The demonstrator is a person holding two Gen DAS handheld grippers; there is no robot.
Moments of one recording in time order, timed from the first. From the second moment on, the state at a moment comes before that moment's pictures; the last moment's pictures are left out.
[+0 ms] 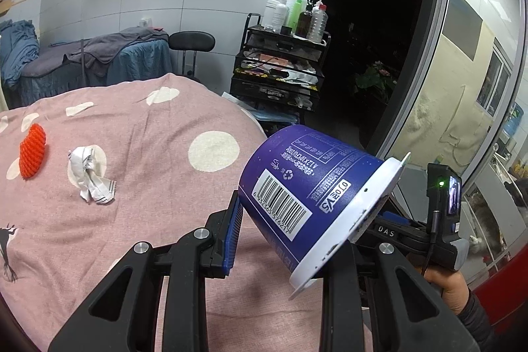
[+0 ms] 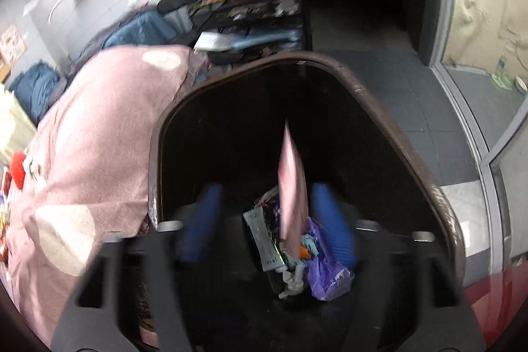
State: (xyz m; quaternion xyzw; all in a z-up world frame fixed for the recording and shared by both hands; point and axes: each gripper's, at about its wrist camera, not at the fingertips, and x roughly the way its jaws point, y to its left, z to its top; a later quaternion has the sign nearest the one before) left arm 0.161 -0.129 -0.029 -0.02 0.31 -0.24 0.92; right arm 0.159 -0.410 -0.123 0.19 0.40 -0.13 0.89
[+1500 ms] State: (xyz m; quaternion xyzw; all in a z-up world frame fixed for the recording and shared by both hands) left arm 0.214 -0.306 -0.077 0.13 0.45 -0.33 0.82; right arm 0.072 -0.477 -0.064 0.24 0.25 -0.26 0.90
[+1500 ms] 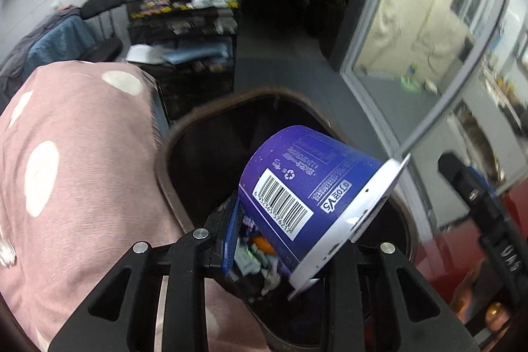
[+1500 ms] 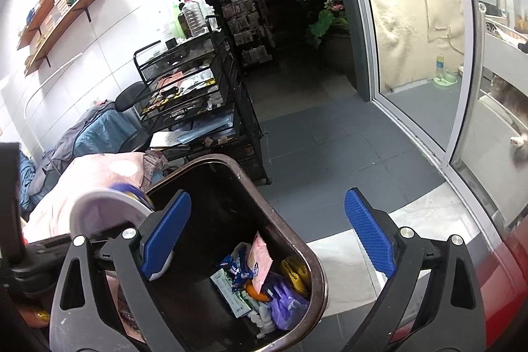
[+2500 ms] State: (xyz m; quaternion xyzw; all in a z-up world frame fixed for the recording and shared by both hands) left arm 0.167 -0.206 -0.021 0.07 0.31 -0.30 0.90; right arm 0.092 -0.435 -0.051 0.21 0.24 -0.19 0.93
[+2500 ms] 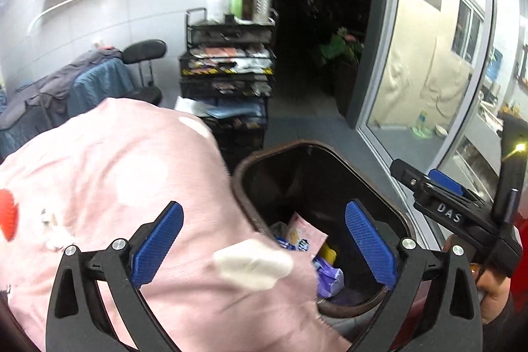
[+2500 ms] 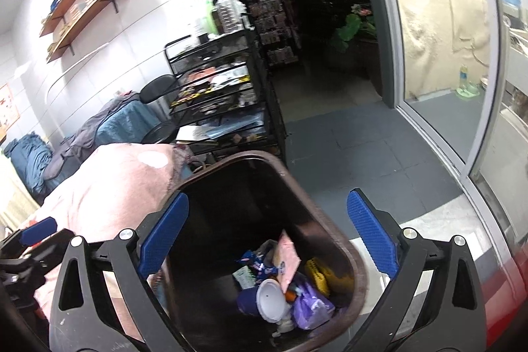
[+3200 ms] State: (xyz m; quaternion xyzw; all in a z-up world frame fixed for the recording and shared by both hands) left arm 0.165 -0.023 -0.030 0.00 0.28 -0.10 0.95; right arm 0.154 -0.281 -0.025 0.14 0.28 0.02 0.95
